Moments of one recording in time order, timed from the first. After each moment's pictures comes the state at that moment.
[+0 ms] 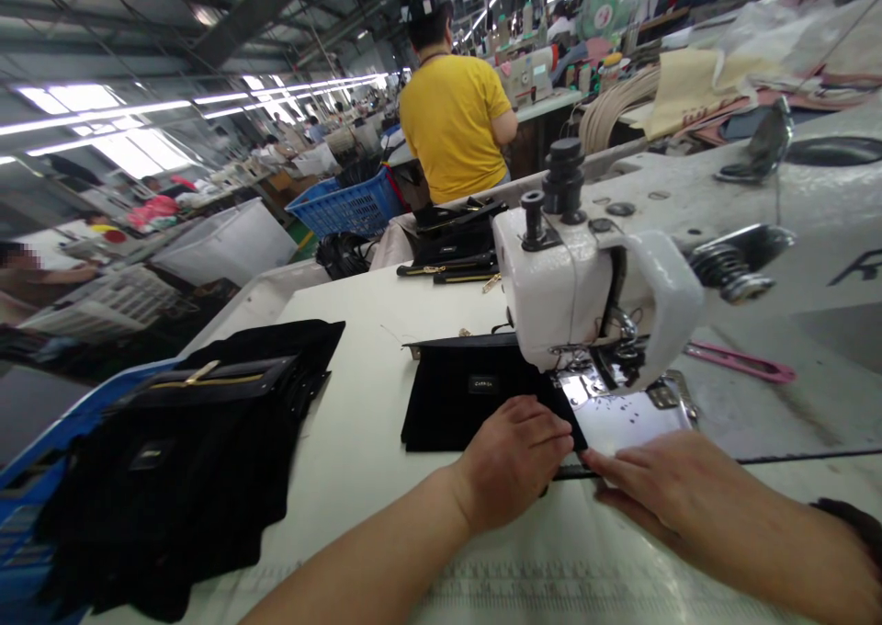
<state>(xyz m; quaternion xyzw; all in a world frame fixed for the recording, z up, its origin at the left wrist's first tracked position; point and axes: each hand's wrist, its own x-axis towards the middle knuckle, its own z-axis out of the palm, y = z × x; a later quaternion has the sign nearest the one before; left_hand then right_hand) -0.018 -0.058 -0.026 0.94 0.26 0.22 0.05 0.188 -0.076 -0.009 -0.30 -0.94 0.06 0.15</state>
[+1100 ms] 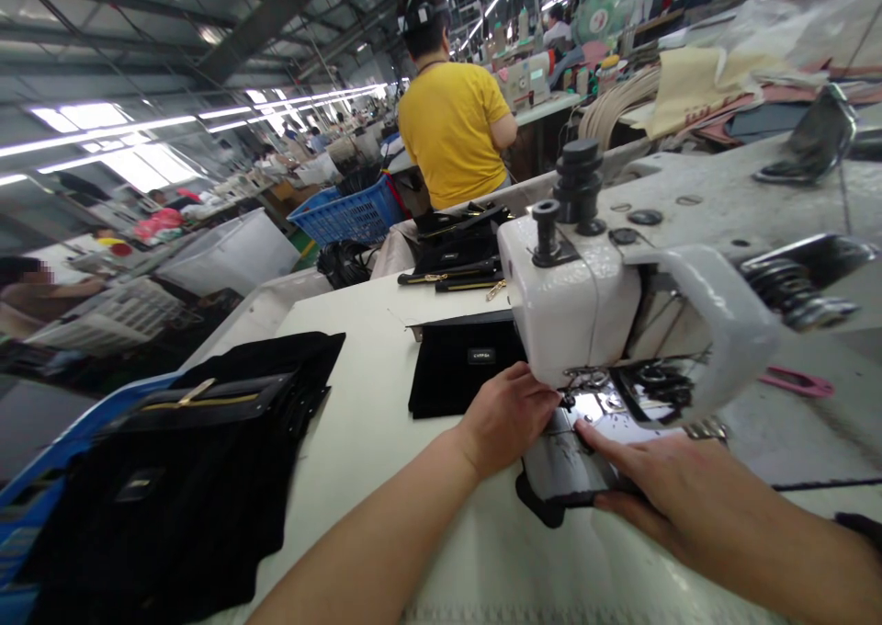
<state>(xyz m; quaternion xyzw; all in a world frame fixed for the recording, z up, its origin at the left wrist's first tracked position) -0.017 -0.007 -0.012 0.95 0.28 0.10 -0.03 0.181 -0.066 -0.022 -0.41 -0.90 0.07 0.14</state>
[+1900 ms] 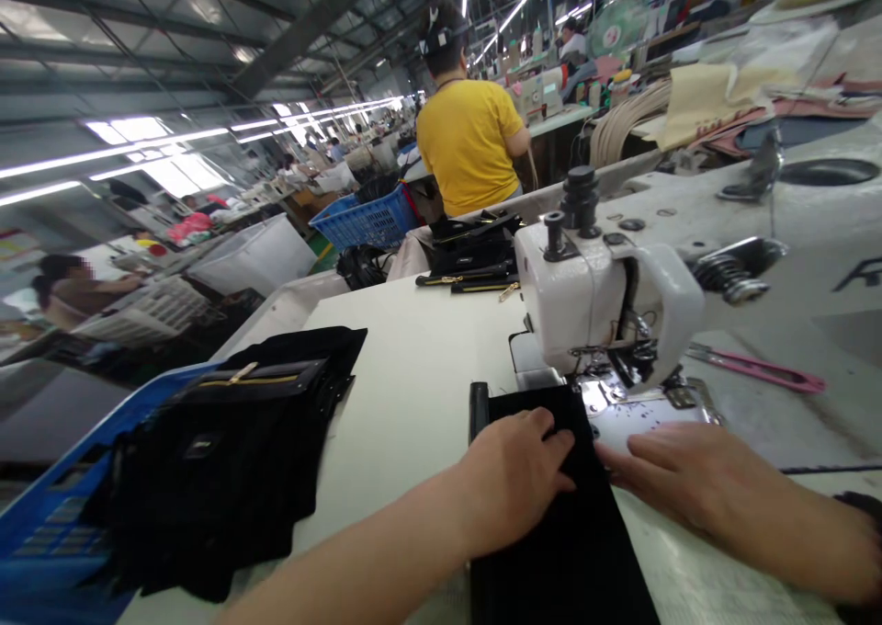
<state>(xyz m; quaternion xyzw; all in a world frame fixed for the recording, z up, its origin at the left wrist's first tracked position) -0.020 -0.070 0.040 0.93 0.36 -0.06 0.07 0.194 -0.070 -0.013 -0.25 -0.95 -0.02 0.16</state>
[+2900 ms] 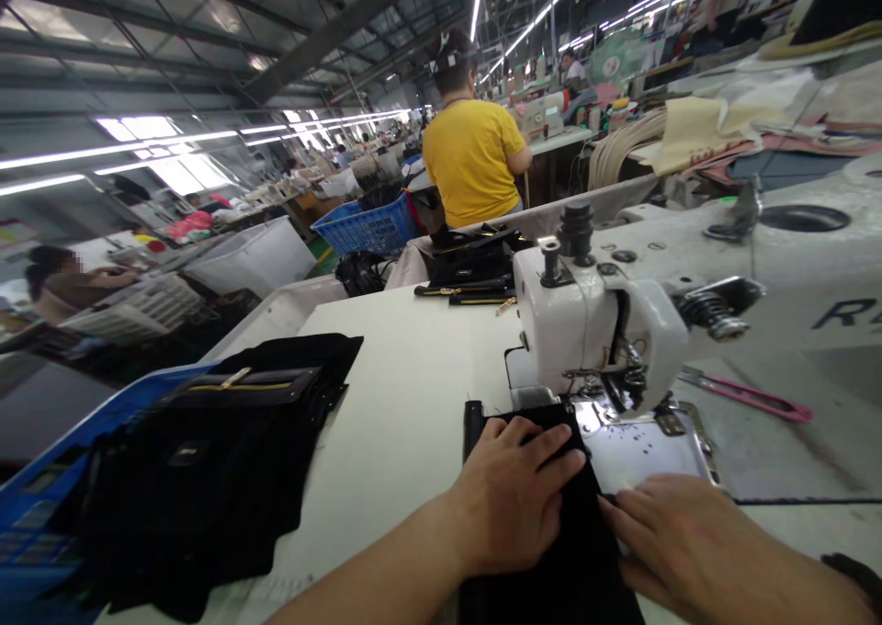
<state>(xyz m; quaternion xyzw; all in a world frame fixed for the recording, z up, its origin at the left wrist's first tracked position) -0.027 -0.078 0.008 0.92 0.38 0.08 0.07 0.177 -0.086 -0.001 -0.25 -0.94 -0.09 0.19</state>
